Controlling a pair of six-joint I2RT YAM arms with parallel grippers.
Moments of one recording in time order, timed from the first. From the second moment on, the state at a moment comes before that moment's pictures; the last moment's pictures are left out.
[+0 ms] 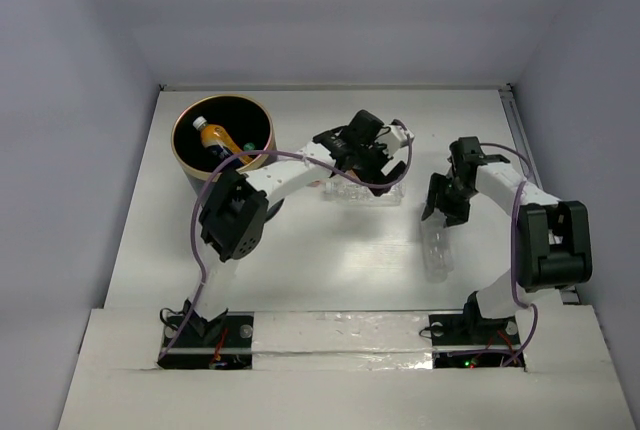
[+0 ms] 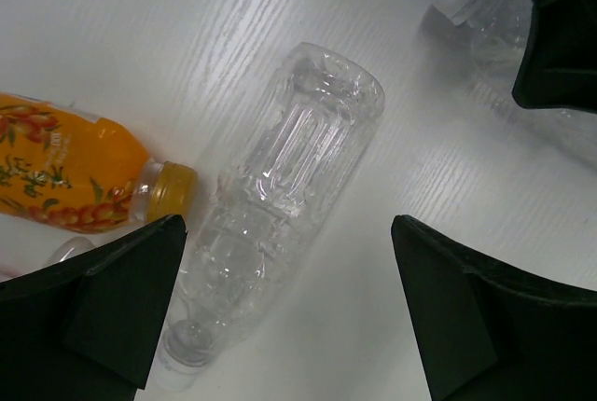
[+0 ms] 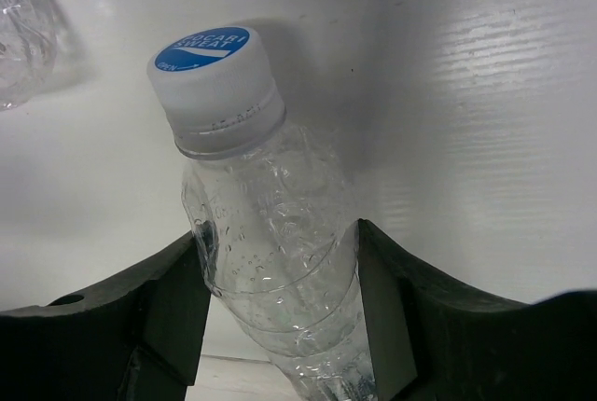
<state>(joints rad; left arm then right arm) -0.81 2.05 1.73 -0.47 0.21 0.14 0.07 1.58 1.00 -0.78 -0.15 0.36</state>
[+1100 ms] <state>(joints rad) -0.90 2.11 1.65 -0.42 0.17 0.08 0.07 1.20 0.94 -0.76 0.02 0.43</state>
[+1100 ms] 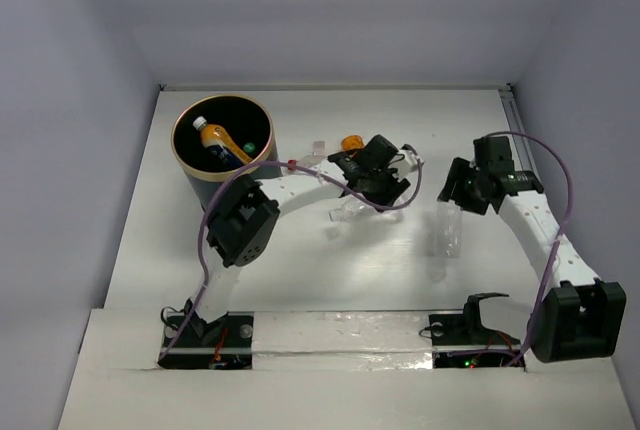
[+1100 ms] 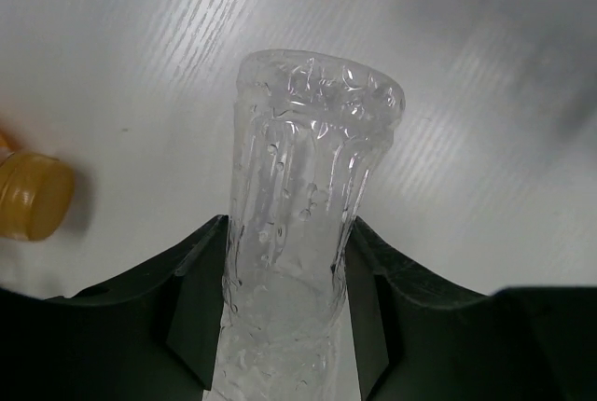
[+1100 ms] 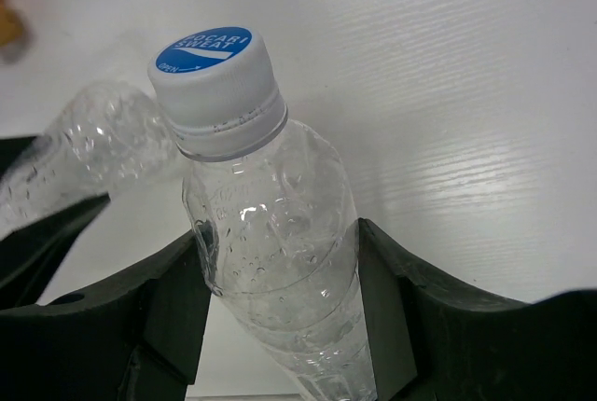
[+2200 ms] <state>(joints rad) -0.35 1.14 1.63 -0.51 -0.21 -0.33 0.36 1.01 1.28 -0.62 -0.40 0.58</state>
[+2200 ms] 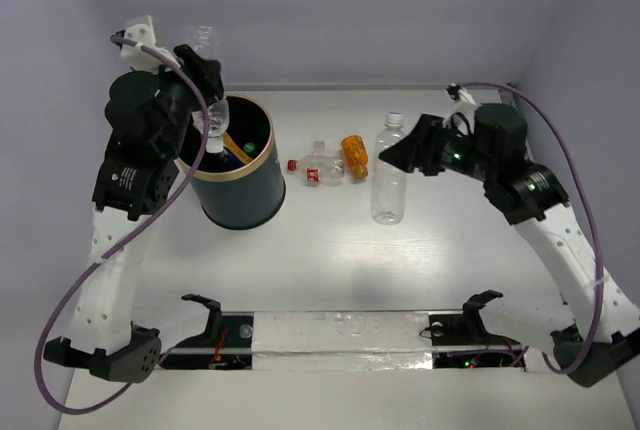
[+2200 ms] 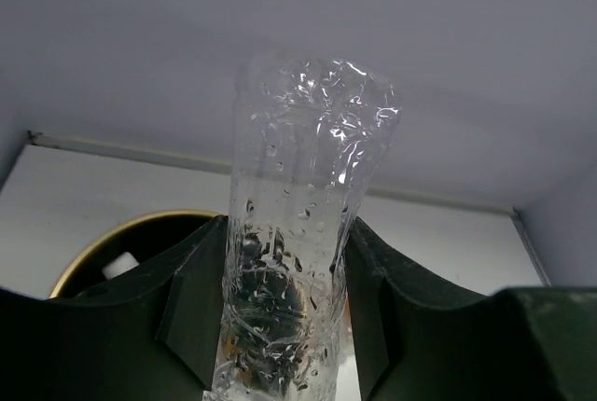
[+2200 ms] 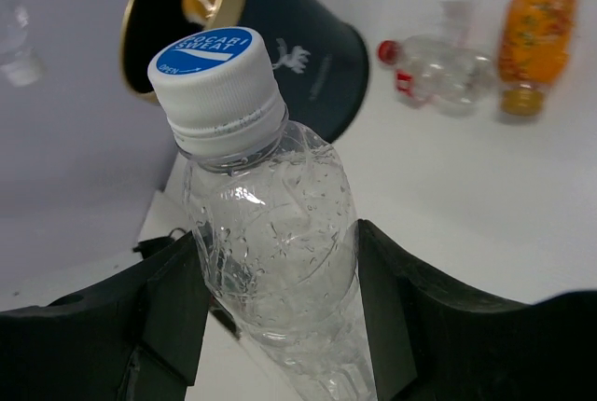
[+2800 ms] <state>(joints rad) -0.07 1.13 1.12 -0.04 -0.27 -0.42 0.72 1.70 2.07 -0.36 -0.22 0.71</state>
